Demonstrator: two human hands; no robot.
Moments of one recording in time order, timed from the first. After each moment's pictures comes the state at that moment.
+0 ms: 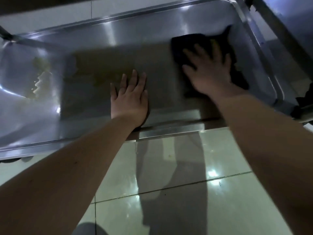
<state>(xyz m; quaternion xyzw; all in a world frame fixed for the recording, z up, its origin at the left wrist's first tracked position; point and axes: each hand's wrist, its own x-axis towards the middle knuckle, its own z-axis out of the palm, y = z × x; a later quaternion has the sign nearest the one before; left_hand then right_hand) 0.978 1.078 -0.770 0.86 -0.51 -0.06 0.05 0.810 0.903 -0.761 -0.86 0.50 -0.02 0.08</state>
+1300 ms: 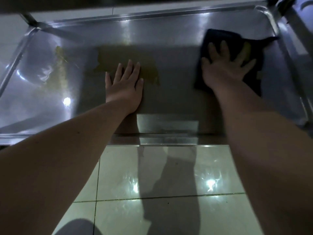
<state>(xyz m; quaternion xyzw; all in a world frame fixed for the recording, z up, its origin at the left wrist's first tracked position) 1.043 1.069 -0.765 0.88 -0.47 -0.05 0.04 0.859 0.881 -0.755 -0.80 0.59 0.01 0.09</state>
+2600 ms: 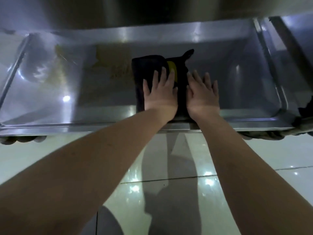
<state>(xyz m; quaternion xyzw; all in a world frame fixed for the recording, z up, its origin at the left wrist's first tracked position) 0.920 1.054 -0.750 0.86 -0.50 -0.11 0.10 0.814 0.985 -0.759 -0.85 0.50 -0.04 0.18</state>
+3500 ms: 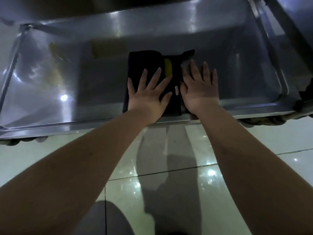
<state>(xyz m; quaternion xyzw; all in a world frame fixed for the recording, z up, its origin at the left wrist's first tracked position) 0.953 1.101 -0.761 0.81 -0.57 -0.08 0.00 0.815 0.995 -0.771 -0.88 0.47 0.02 0.07</state>
